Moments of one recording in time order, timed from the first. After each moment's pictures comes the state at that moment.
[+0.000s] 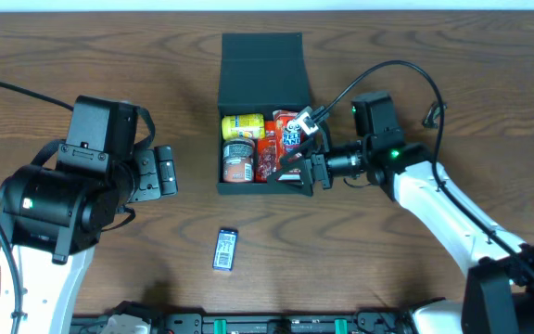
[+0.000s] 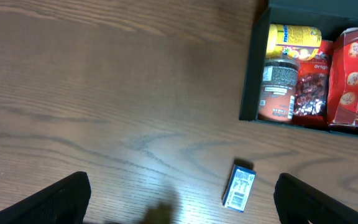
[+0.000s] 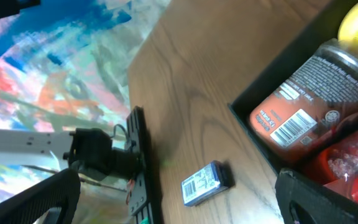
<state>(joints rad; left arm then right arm) -0.26 1.19 1.56 -1.49 -0.17 -0.35 0.32 1.54 0.92 -0.23 -1.15 0.13</state>
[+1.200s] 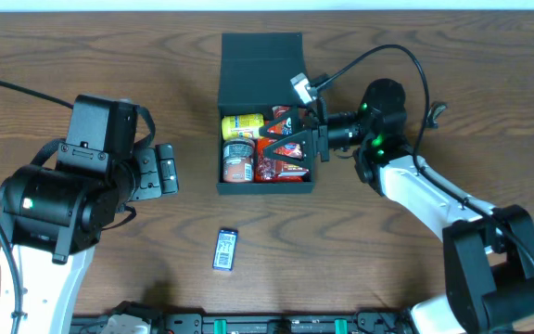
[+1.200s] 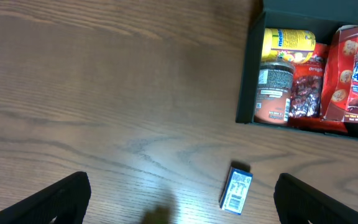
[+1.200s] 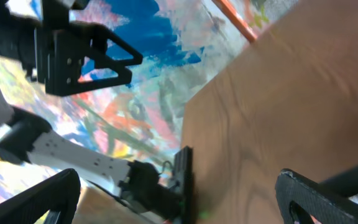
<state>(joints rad) -0.26 1.19 1.56 -1.47 -0.17 -0.35 0.32 1.69 0.89 0.76 -1.39 0.86</state>
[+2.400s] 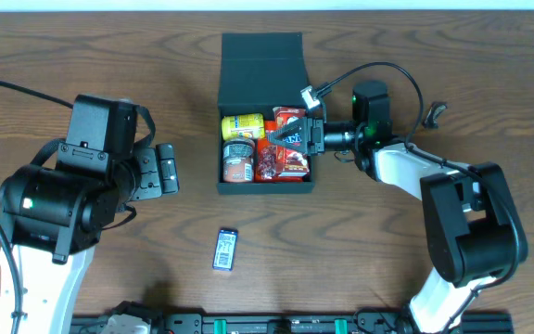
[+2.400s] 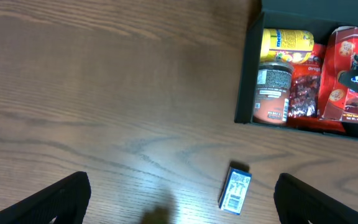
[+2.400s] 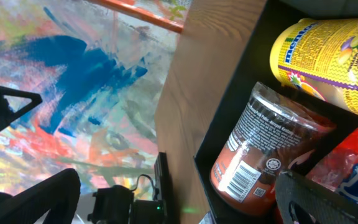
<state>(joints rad) -0.26 1.19 1.56 -1.47 -0.16 -0.35 0.25 1.91 0.93 0.41 -1.26 0.71</state>
